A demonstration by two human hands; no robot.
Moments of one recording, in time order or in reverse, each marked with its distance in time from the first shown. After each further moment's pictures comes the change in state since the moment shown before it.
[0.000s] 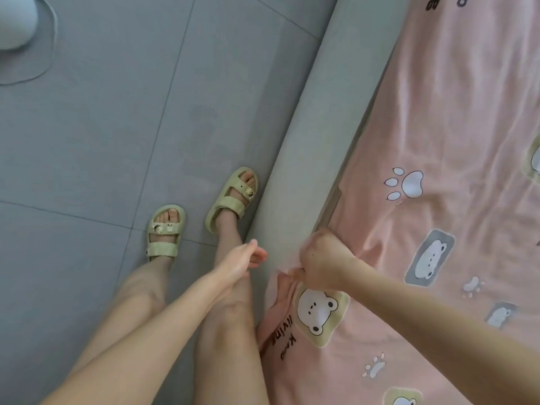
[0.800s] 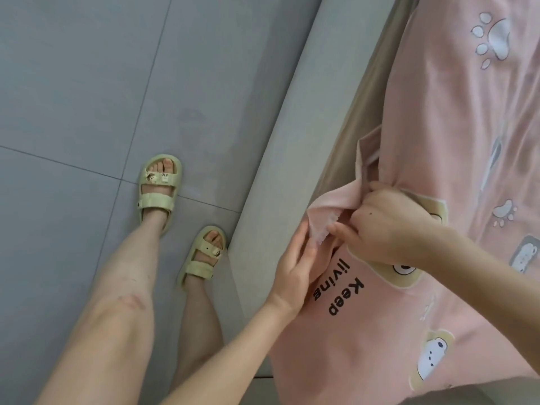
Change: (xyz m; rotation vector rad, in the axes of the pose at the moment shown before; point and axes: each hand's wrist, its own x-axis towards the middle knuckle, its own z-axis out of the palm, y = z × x) left_hand -0.038 -0.158 0.102 -0.382 -0.083 0.582; right_hand -0.066 -0.077 0.070 0.036 0.460 0.115
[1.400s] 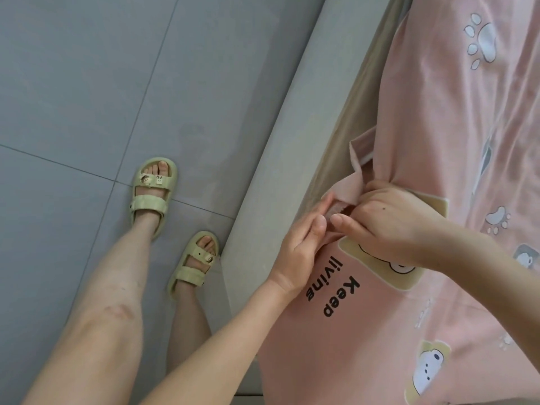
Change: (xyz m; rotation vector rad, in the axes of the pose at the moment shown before) left_hand 0.028 0.008 0.016 -0.075 -0.199 0.198; right_hand -0.015 0.012 -0.005 0.112 0.118 -0.057
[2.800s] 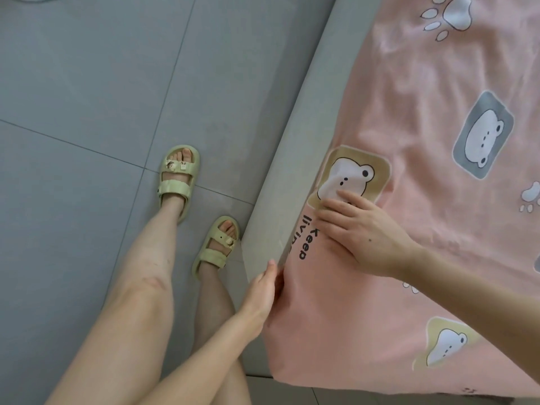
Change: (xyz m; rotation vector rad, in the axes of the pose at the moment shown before) left_hand -0.099 -0.072 -0.048 0.073 0.426 -0.690; right_hand -0.015 -0.033 0.087 -0.024 0.251 -0.180
